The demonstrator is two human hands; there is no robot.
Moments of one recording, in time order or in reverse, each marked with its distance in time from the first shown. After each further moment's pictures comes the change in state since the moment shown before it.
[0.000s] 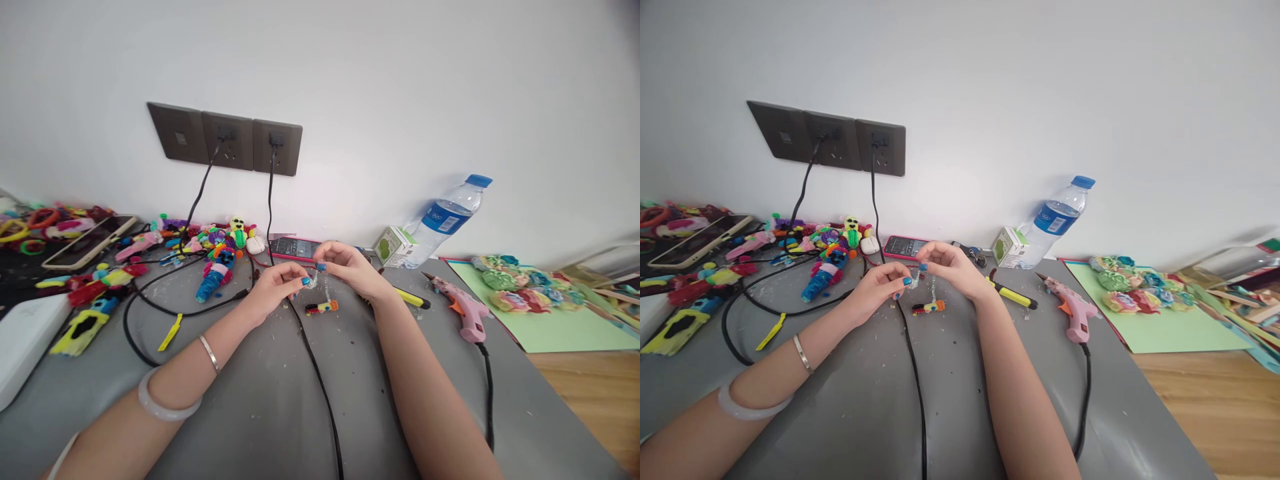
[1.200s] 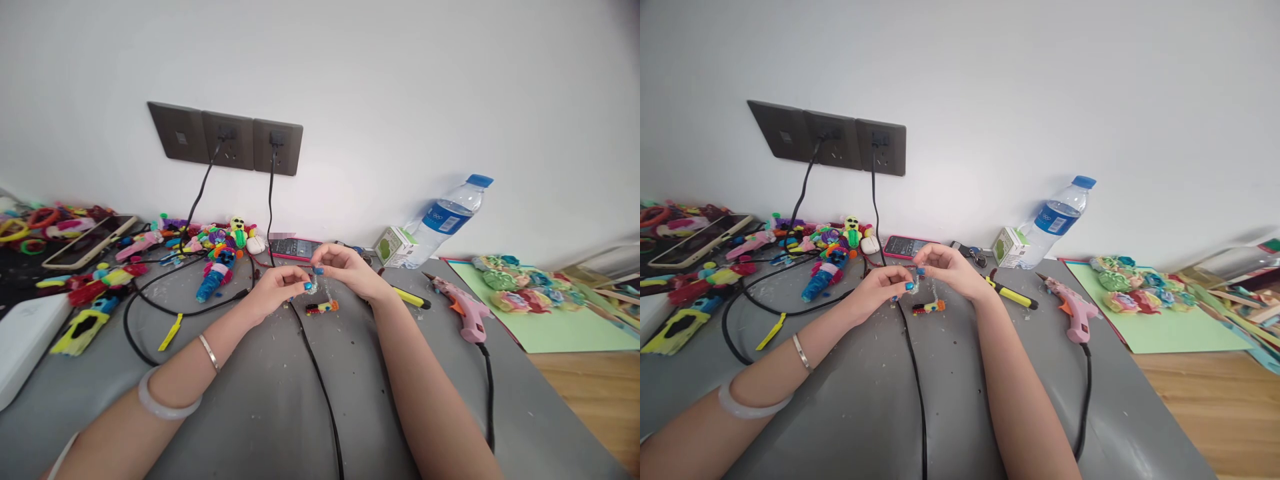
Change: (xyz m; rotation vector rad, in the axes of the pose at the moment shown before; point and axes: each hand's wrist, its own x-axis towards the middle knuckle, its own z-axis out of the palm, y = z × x) left_hand -0.001 0.003 -0.001 0.056 -0.038 -0.030; right_hand 0.001 0.001 0.003 0.036 -0.050 0.013
